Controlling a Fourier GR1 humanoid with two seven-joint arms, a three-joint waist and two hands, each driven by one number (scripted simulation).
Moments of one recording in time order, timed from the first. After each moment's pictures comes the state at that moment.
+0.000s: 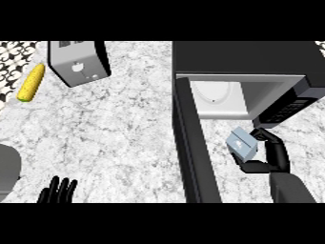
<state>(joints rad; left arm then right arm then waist) 0.58 0.37 -0.53 -2.02 0.26 0.29 -0.58 -0.38 -0.17 -0.27 -0.45 0.14 -0.03 -1.05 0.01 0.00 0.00</state>
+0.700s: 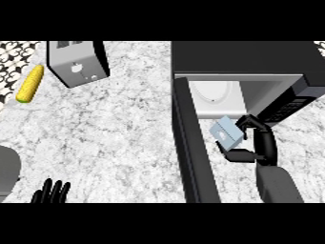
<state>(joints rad) 0.61 0.38 -0.48 -1.99 0.29 0.25 -0.62 -0.29 -0.06 -0.17 -0.86 0.15 -0.12 -0.86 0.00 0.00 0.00</state>
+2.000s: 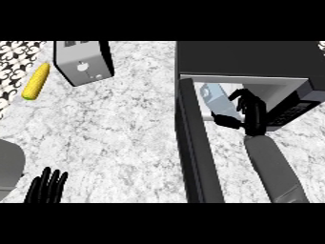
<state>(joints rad) 0.54 0.38 -0.40 -1.93 0.34 0.16 -0.59 -0.59 -0.09 -0.17 -0.55 0.35 -0.68 -0.67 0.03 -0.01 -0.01</state>
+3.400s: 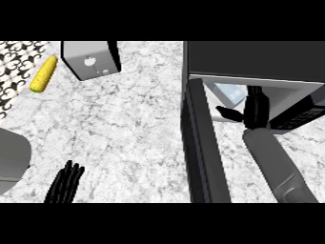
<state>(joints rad) 0.46 0.39 -0.46 -1.89 0.22 0.19 -0.52 -0.68 -0.13 -0.10 -0.43 0.39 -0.87 -0.54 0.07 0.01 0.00</state>
